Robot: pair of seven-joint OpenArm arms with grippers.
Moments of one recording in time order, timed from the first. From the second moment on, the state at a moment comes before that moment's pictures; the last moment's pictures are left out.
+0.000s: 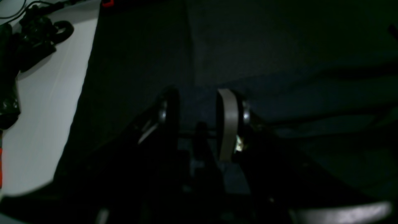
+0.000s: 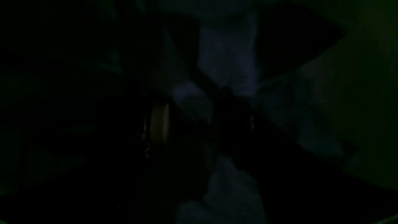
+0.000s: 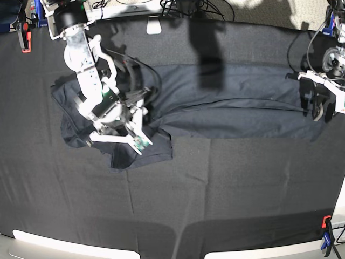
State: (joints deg) left arm 26.4 -20.0 -23.9 107.2 -15.6 -21.9 13.7; right arm 3.1 15.5 -17.5 98.5 -3.7 21.4 -62.8
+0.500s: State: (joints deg) left arm 26.4 -20.0 -23.9 107.2 -15.6 -21.9 13.7; right arm 2.5 15.5 -17.5 107.0 -3.8 21.2 -68.6
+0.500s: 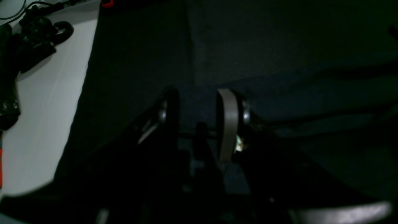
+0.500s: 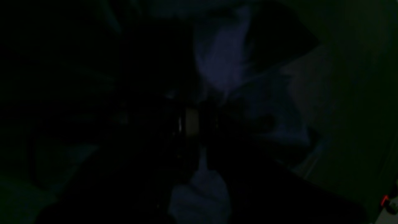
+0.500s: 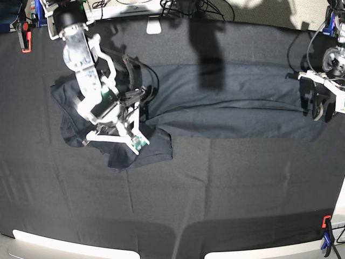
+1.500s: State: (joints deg) left arm 26.4 -20.0 -23.9 107.2 -15.6 -21.9 13.7; right arm -9.5 3.4 -17.4 117.3 15.7 26.4 -65.0
